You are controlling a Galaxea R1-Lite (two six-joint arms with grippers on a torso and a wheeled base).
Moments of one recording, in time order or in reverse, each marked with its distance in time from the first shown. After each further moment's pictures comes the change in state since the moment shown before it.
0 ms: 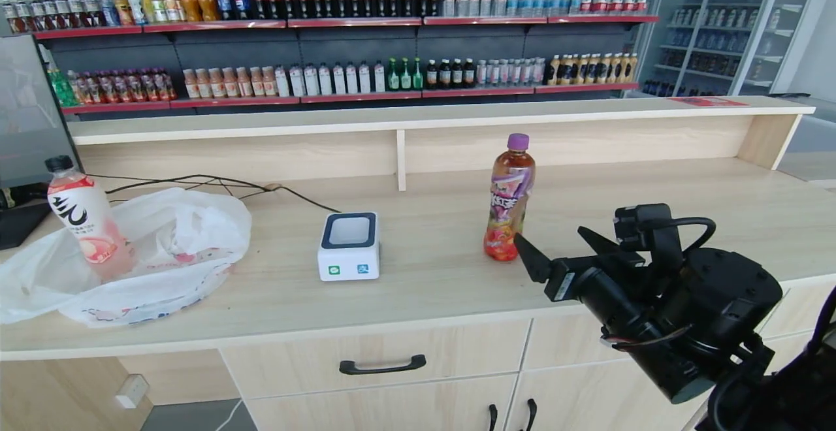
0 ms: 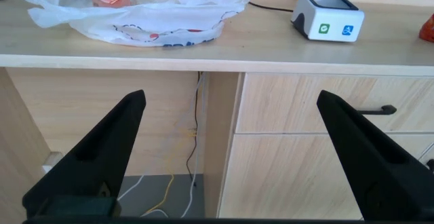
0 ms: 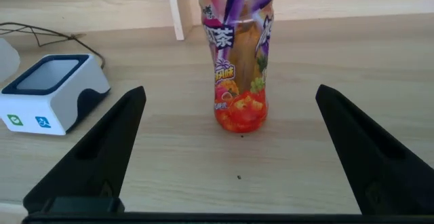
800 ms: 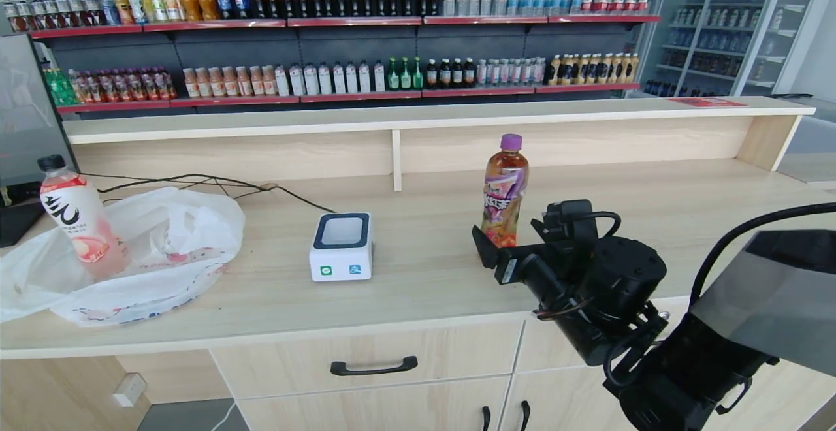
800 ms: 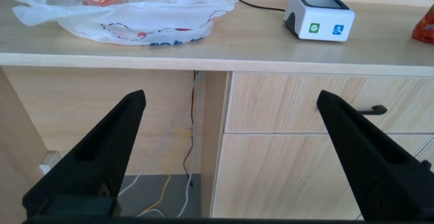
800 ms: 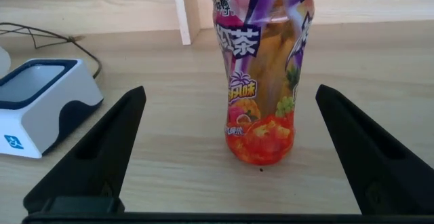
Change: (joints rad) left arm 0.000 0.000 0.000 0.000 0.000 0.001; right arm 0.018 0.224 -0.259 0.002 0.009 -0.015
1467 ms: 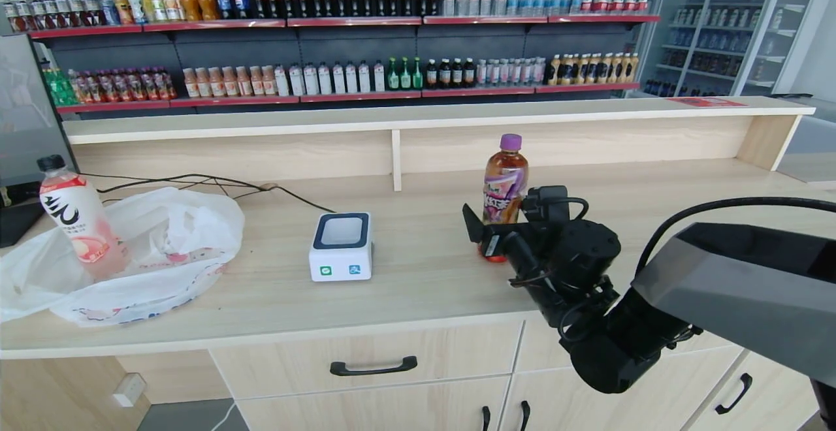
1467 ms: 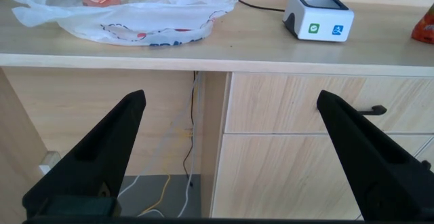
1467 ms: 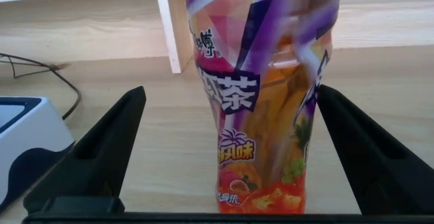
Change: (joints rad) left arm 0.000 0.000 0.000 -0.004 0.000 0.000; right arm -0.051 0.159 -0.253 -0.001 0.039 -0.016
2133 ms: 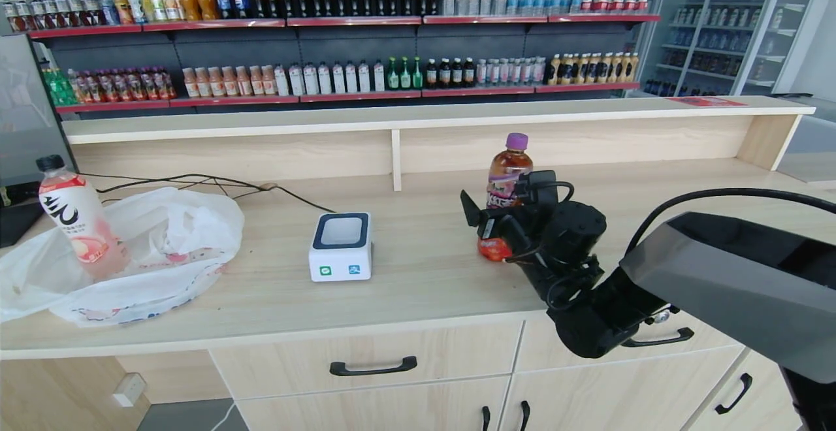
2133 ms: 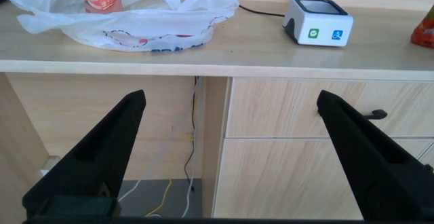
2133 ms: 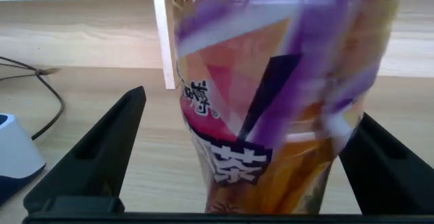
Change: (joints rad) left arm 0.000 0.000 0.000 -0.014 0.003 0.006; right arm -0.051 0.060 -0.179 0.093 0.070 -0.060
